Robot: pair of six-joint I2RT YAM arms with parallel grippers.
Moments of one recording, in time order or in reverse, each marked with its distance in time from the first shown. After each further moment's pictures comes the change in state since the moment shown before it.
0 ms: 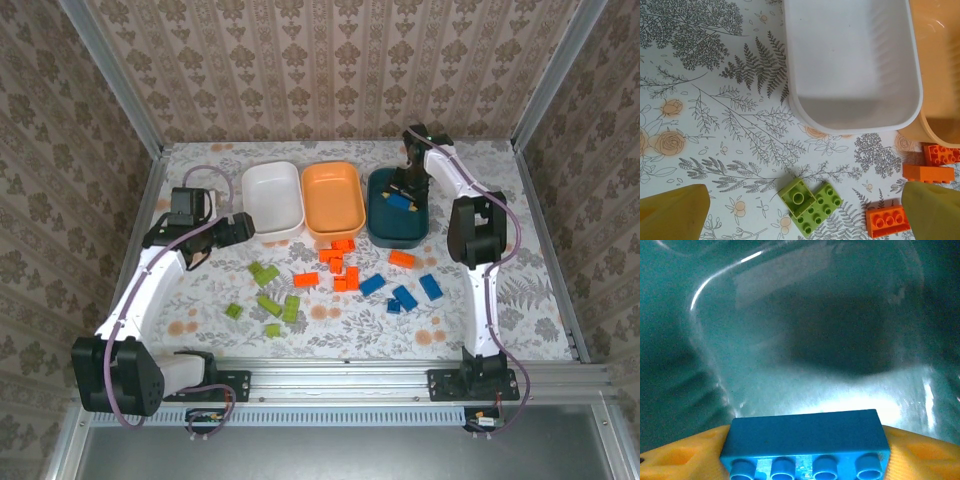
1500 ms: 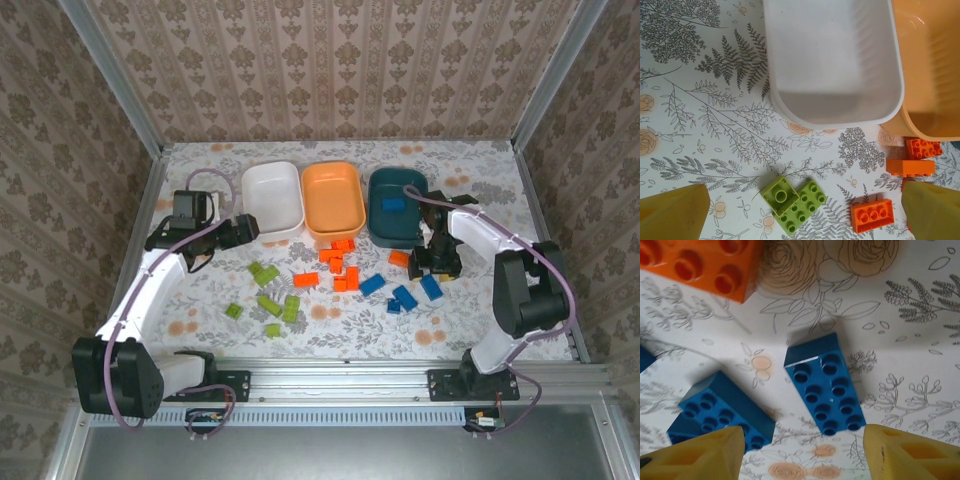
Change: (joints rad) left arm -0.011 -0.016 -0.034 0.039 0.055 -0.027; right arm 0.056 -0.707 -1.019 0.019 0.119 -0.389
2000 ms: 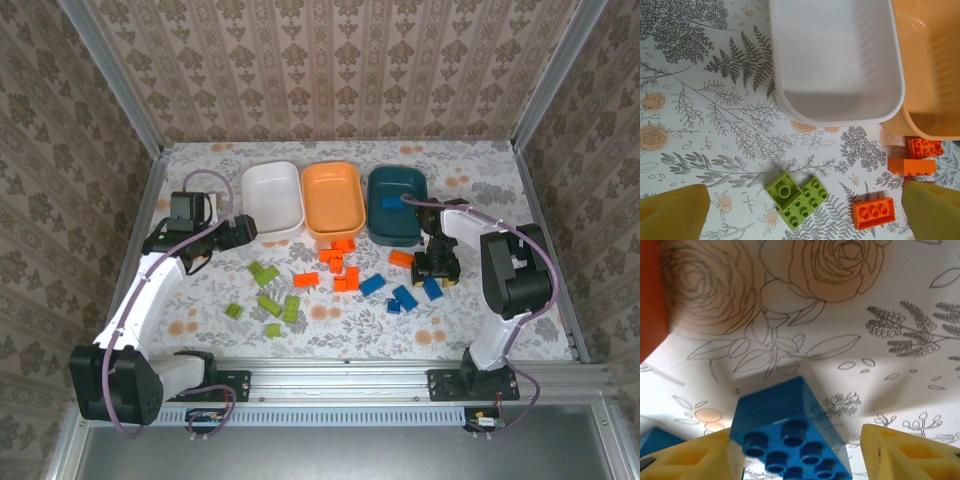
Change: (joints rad) left arm 0.002 -0.027 0.000 -0.021 -0.014 0.000; right arm -0.020 0.130 -0.019 0.058 0.061 0.027
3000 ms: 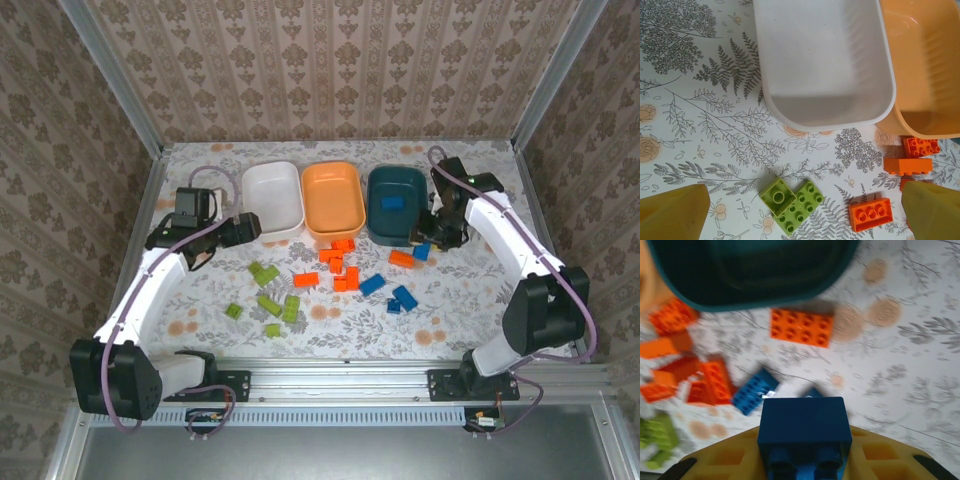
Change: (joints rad) left arm -0.034 0.029 0.033 0.001 -0.013 0.017; right arm -0.004 -0.245 0.258 -0.101 -0.200 0.249
